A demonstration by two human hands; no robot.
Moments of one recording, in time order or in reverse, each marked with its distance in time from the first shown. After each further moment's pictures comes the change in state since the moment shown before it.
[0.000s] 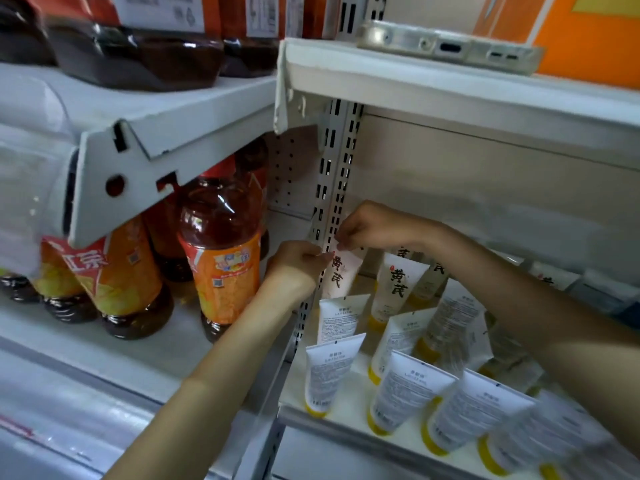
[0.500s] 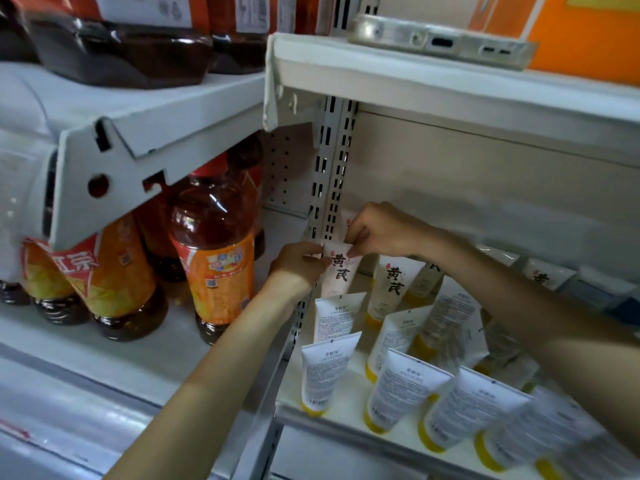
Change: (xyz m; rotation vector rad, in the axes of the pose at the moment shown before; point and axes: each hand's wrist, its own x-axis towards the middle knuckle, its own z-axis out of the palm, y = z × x) left_hand 0.006 -0.008 0.008 -0.035 -0.053 -0.061; right_hand -0.019 0.000 0.003 -0.122 0.093 0.012
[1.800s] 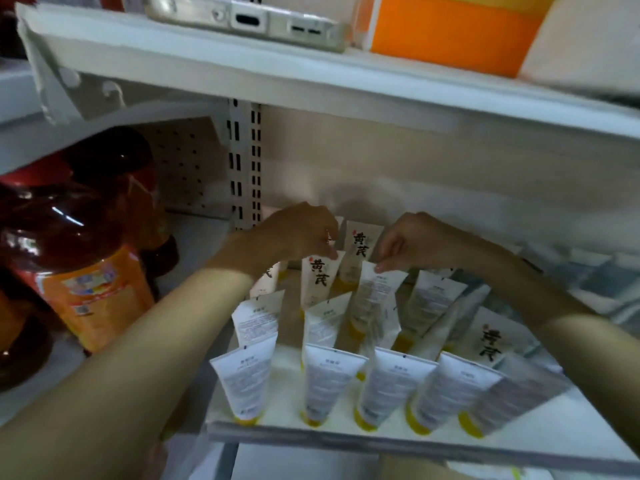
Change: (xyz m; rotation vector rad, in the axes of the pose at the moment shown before) left_hand 0.038 0.075 0.068 0.964 -0.508 0.672; right_hand -0.119 0.078 -0.030 0.030 0.041 0.250
